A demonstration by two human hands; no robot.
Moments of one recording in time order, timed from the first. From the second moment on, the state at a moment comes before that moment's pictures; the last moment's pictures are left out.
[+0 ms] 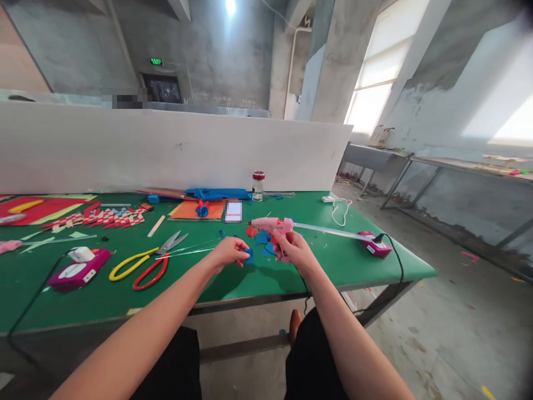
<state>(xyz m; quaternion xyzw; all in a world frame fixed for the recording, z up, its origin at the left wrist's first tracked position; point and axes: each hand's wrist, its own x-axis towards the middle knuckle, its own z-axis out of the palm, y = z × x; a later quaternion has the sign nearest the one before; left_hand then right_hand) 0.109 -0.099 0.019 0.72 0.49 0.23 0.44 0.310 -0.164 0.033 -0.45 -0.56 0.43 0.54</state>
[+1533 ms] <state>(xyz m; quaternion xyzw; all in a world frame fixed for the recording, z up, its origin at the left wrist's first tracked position) 0.061 -0.109 -0.007 0.96 0.25 0.12 0.10 0.349 -0.190 0.007 -0.56 -0.60 0.46 0.35</state>
